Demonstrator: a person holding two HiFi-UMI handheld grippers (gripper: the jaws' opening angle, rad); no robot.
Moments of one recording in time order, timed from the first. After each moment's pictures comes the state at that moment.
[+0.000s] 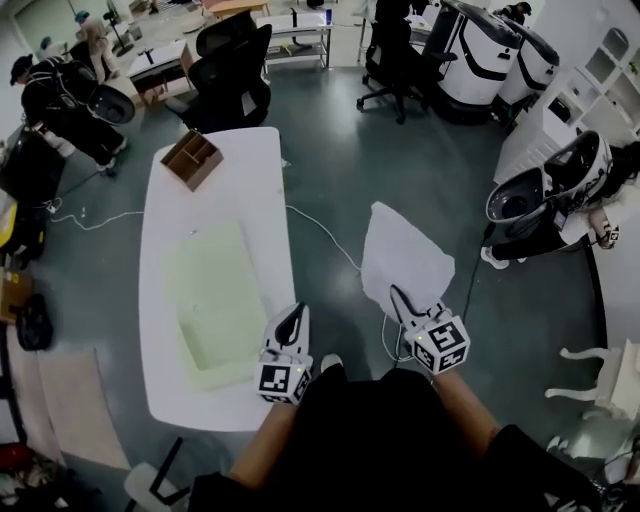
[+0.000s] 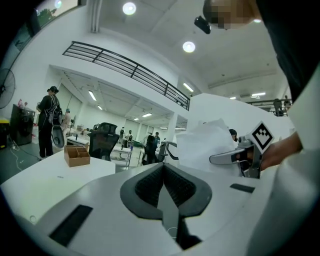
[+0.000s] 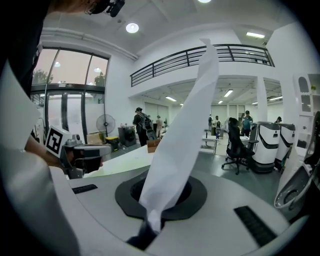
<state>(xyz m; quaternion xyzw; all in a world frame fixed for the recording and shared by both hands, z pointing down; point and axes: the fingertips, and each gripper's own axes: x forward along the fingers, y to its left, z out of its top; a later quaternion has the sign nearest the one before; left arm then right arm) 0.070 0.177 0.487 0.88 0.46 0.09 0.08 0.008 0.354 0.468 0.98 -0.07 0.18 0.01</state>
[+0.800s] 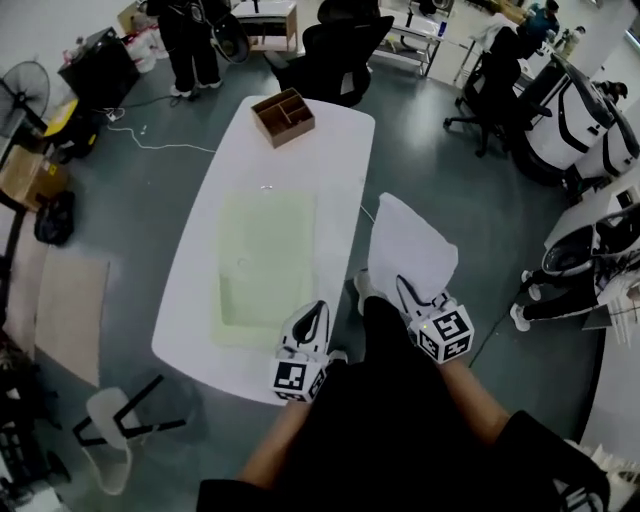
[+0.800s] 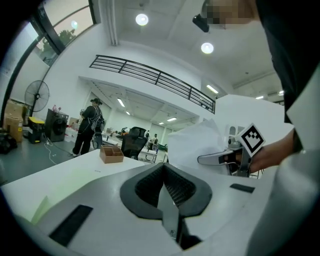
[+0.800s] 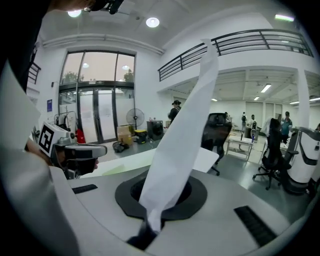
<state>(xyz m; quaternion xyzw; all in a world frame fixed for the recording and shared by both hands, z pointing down) 0.078 0.089 0.500 0.93 0.32 0.10 0.13 0.107 0.255 0.487 0.95 -0.25 0.21 0.05</state>
